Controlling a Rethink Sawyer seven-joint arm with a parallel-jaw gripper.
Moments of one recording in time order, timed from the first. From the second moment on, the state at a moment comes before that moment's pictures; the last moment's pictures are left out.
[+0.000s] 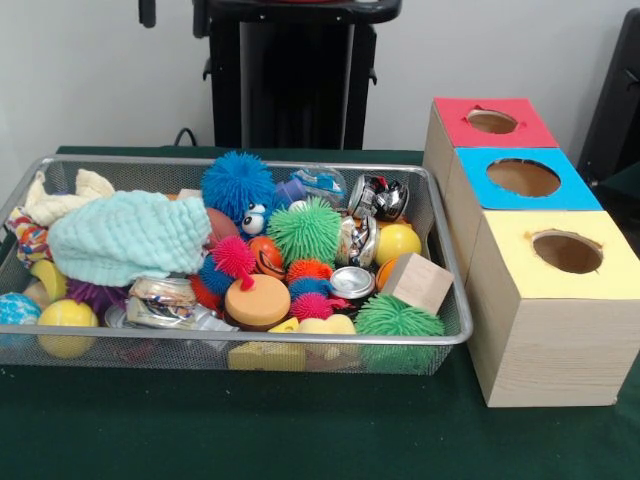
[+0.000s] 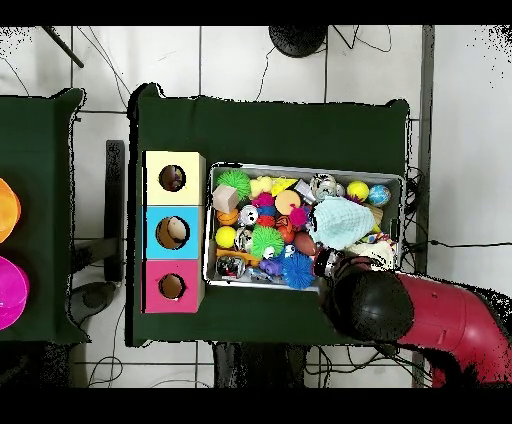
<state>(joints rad) -0.77 -1.15 0.35 1.97 -0.34 0.71 1.80</state>
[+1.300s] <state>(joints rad) -0.58 -0.67 0.23 1.93 -0.72 0.39 1.80</state>
